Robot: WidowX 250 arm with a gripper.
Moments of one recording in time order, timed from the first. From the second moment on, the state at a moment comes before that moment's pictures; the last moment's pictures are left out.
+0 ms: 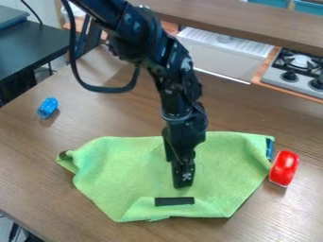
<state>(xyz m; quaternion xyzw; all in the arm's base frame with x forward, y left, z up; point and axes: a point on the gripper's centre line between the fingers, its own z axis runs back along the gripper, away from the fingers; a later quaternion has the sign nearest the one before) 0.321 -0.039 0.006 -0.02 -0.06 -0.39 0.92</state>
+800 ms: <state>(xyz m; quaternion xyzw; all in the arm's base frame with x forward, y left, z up) 0.404 0.012 0.028 -0.02 -0.09 -0.29 0.95</state>
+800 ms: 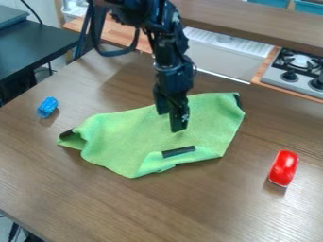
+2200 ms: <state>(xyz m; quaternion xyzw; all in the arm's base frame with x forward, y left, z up) 0.324 -0.029 0.006 0.01 -0.07 -0.39 0.92</state>
